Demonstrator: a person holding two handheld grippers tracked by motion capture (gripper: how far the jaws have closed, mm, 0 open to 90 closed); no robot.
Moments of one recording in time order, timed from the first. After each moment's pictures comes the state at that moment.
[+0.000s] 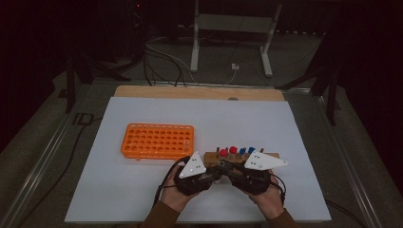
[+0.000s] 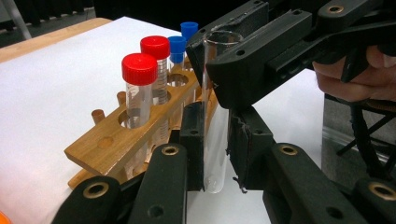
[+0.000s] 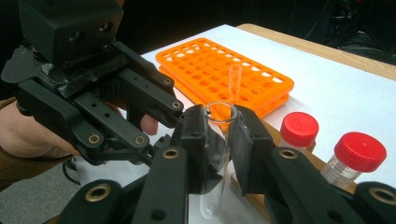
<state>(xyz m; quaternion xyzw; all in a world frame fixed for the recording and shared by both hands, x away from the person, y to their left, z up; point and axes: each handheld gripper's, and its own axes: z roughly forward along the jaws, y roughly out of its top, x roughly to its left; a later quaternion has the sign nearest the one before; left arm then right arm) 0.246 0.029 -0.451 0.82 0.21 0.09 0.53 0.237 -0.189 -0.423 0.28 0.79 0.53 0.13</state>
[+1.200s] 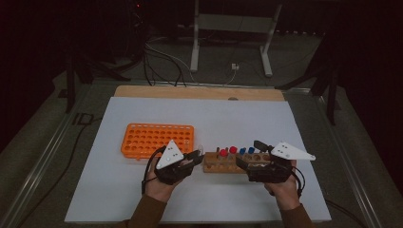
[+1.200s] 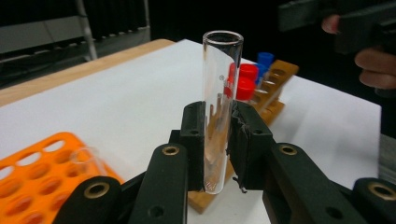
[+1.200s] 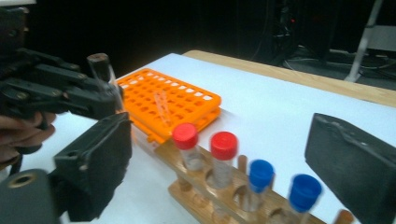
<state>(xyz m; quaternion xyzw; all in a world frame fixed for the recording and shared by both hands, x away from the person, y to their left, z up) 0.263 0.081 -0.437 0.77 0.28 0.16 0.55 0.257 -0.244 -0.418 0.36 0.73 0.56 0.18</state>
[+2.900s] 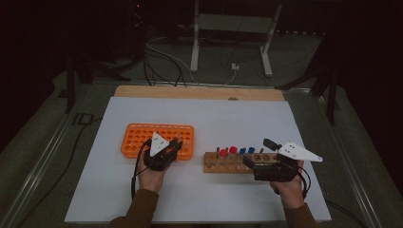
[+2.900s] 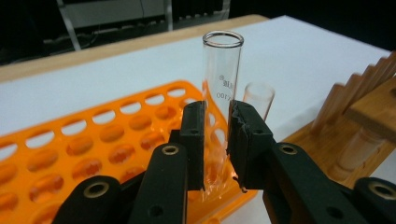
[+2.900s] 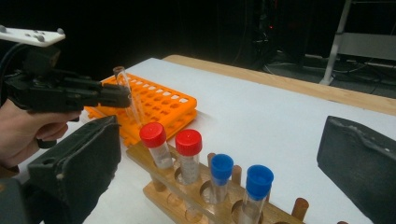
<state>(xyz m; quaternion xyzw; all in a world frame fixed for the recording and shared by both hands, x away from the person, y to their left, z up) 0.309 0.111 -0.488 0.75 0.40 0.23 0.48 0.257 -0.257 -0.419 0.38 0.72 0.55 0.21</state>
